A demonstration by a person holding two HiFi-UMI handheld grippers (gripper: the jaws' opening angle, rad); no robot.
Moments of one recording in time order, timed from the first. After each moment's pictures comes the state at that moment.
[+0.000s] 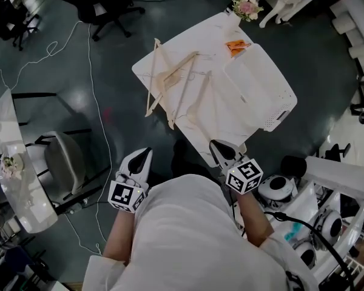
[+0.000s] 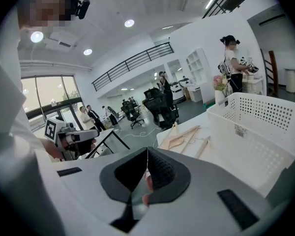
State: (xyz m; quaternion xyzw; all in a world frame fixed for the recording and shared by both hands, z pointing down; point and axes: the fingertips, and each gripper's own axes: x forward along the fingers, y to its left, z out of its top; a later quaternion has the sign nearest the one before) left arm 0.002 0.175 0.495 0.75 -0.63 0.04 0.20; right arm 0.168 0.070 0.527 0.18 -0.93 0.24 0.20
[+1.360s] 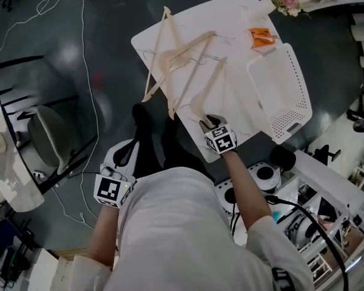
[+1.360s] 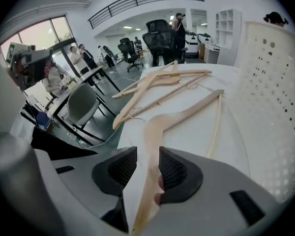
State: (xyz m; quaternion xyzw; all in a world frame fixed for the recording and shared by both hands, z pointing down) left arm -0.055 0.161 0.567 0.71 -0.63 0.10 0.28; right arm 0.142 0.012 0.781 0.10 -0.83 0.17 0.52
